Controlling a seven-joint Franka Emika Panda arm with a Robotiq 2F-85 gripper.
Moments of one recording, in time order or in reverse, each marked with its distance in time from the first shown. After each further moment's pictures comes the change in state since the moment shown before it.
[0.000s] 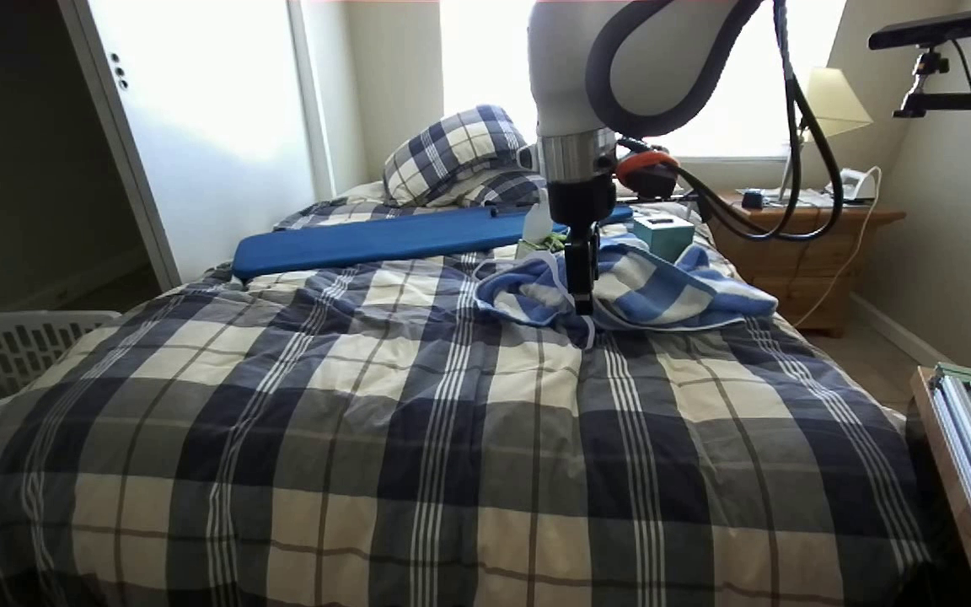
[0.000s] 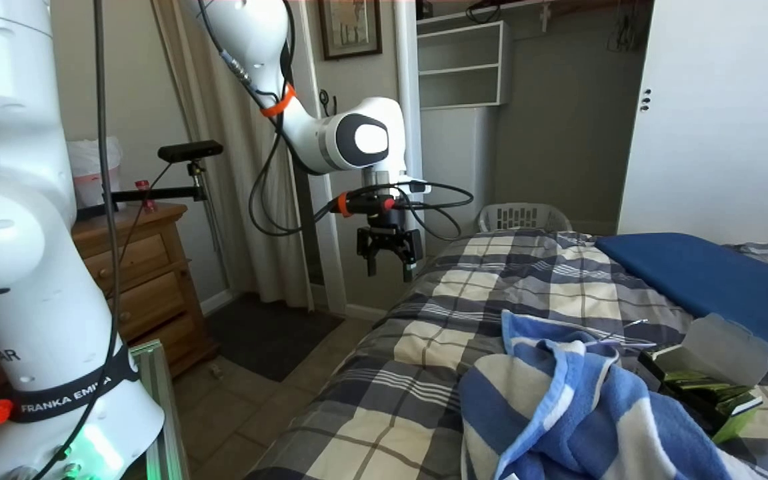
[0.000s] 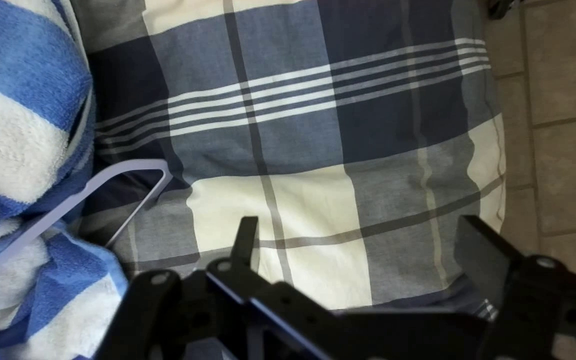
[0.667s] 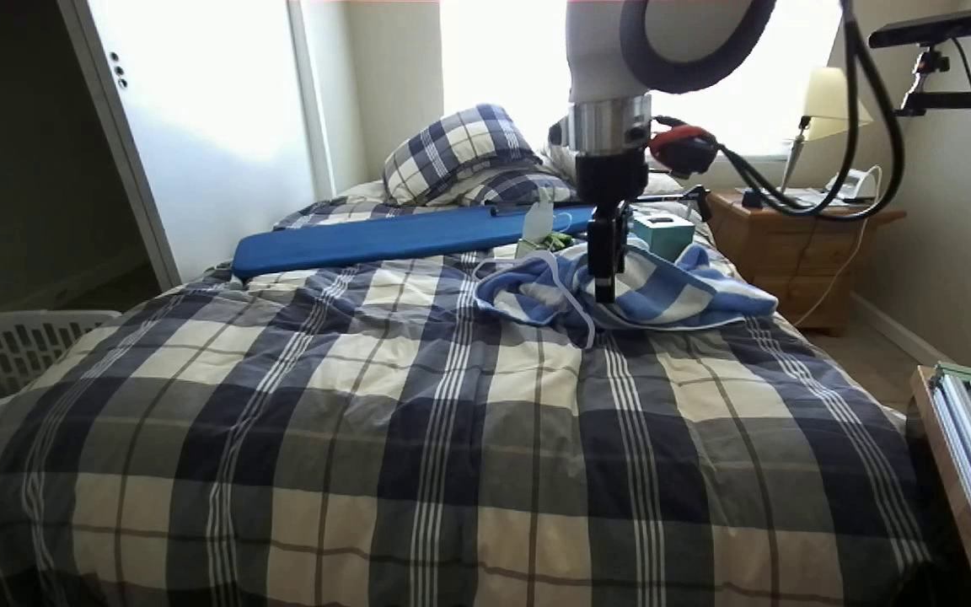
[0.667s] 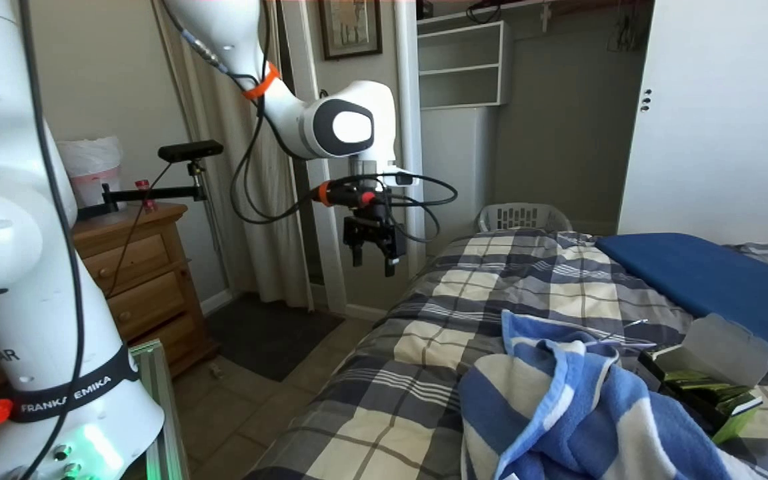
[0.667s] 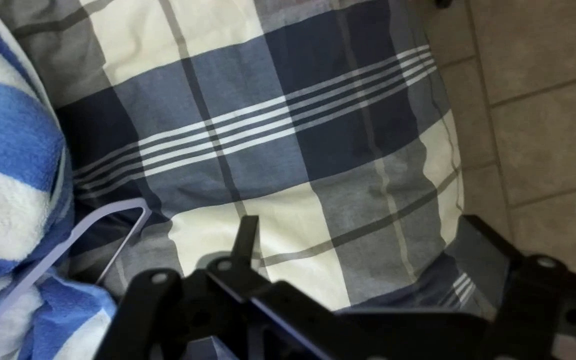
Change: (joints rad) arm -0.011 -0.120 0.004 -0.097 0.118 -0.016 -0.010
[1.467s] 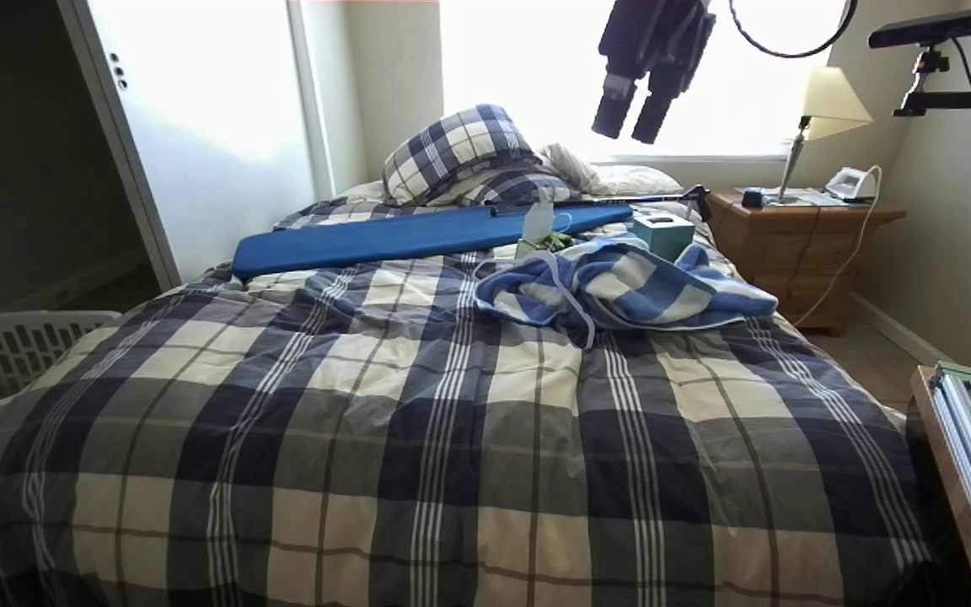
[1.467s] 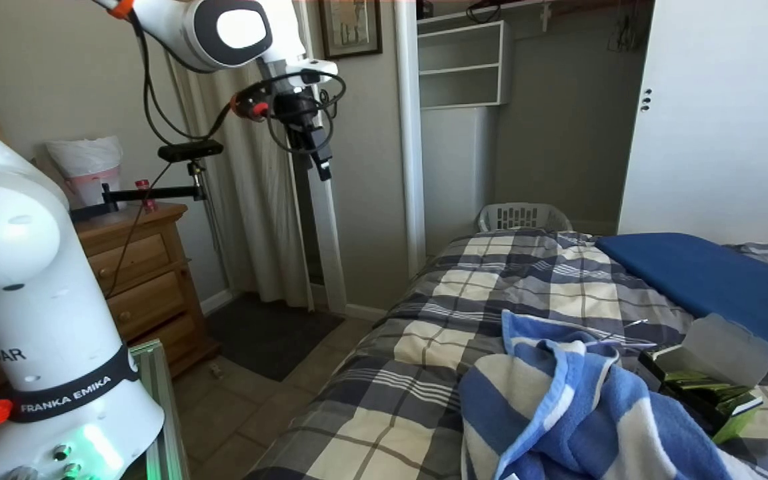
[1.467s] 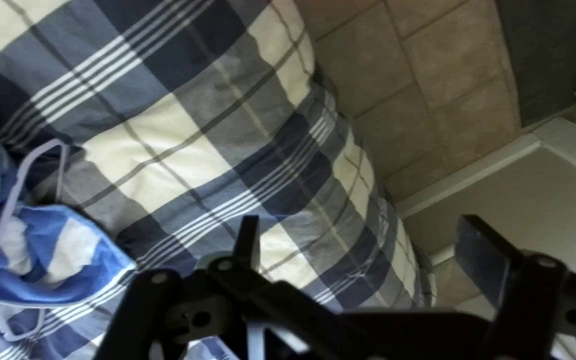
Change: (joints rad) arm 0.119 -0.586 0.117 -0.181 0.267 -0.035 0.309
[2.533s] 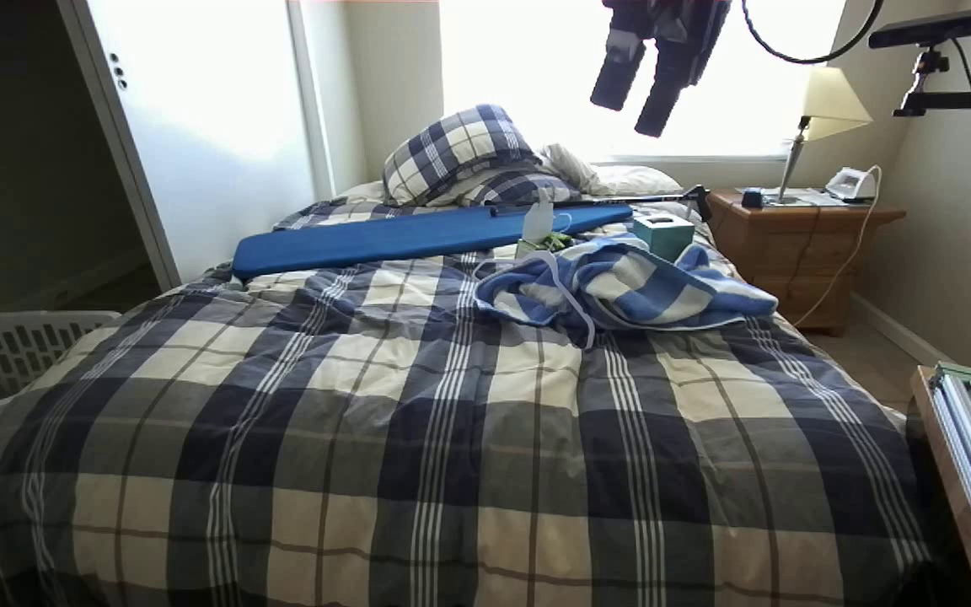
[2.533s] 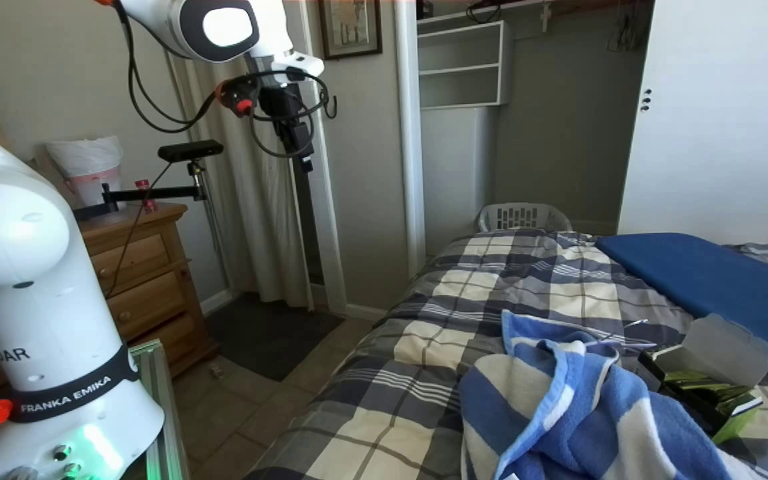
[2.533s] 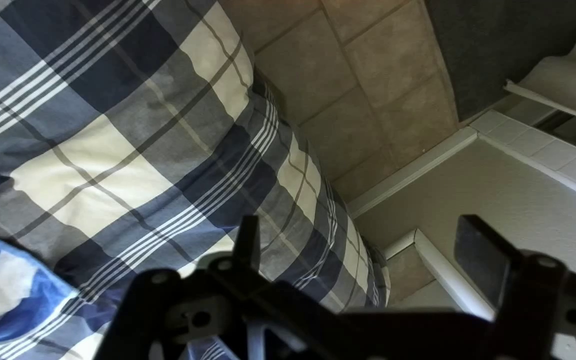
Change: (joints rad) arm 0.067 -0.042 0.000 0.001 0.151 -0.015 0.011
